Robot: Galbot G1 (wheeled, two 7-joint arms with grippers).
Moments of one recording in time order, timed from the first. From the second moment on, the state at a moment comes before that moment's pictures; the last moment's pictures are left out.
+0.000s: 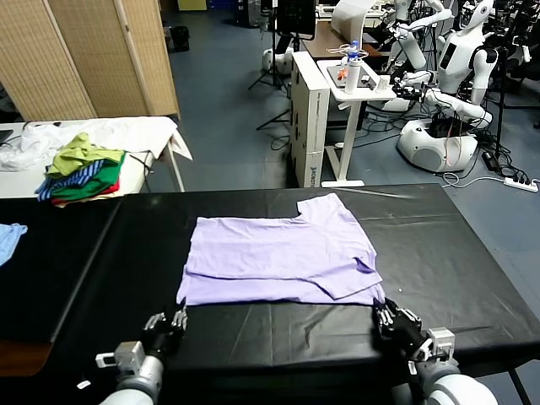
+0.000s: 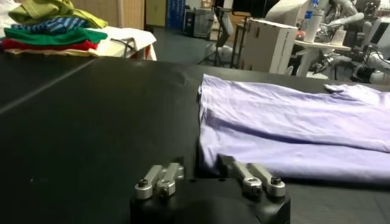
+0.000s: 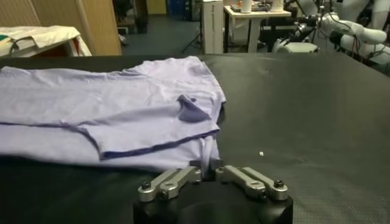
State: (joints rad) left arm 1.63 -1.28 -0.51 -2.07 -0.39 0.29 -0.20; right arm -1.64 1.03 0.58 2.13 0.57 -0.45 0.13
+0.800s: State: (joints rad) left arm 1.93 -1.28 -0.58 -2.26 -0.32 0.31 -0.24; right arm -1.79 1.00 0.63 2.31 0.57 -0.62 0.16
